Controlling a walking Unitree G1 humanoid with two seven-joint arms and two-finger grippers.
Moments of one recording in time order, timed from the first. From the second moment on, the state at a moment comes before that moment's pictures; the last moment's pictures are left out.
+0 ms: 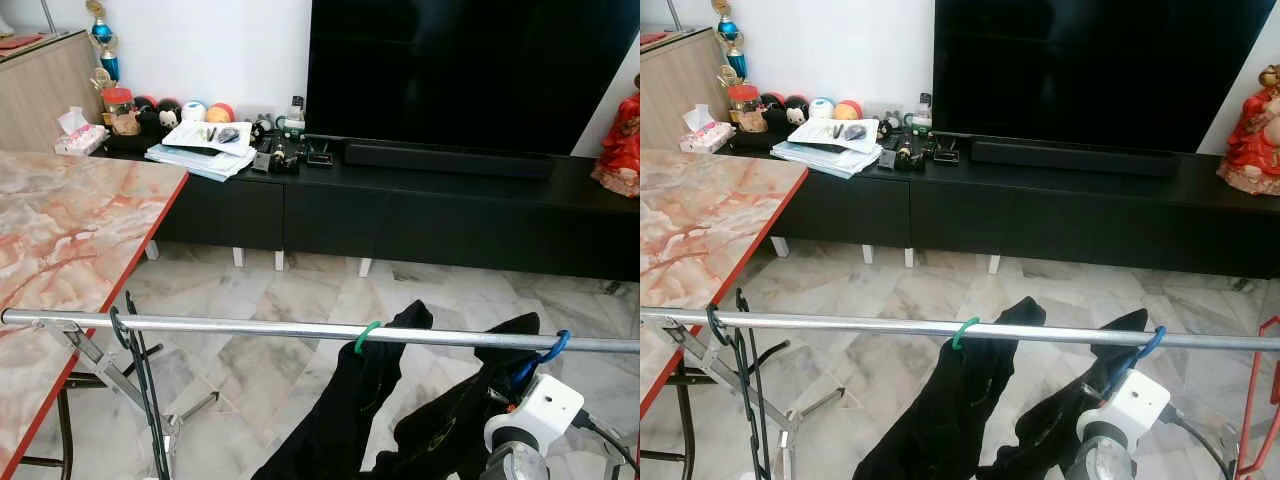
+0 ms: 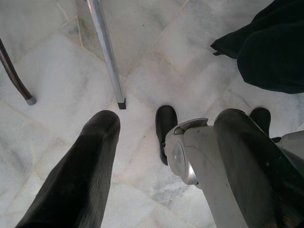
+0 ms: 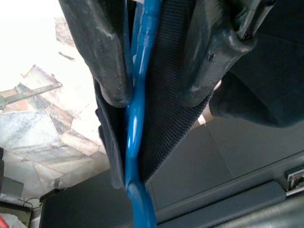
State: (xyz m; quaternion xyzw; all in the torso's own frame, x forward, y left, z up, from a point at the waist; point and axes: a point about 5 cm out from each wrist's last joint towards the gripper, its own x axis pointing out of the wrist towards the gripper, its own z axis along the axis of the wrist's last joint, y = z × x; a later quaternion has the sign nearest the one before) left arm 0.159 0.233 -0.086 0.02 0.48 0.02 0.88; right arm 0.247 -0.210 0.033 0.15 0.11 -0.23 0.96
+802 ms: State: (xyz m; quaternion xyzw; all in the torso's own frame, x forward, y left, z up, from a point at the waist) left arm 0.160 0.233 -0.085 0.02 0.48 0.02 0.88; right arm 0.271 -0.219 0.022 0.14 0.17 -0.25 0.94
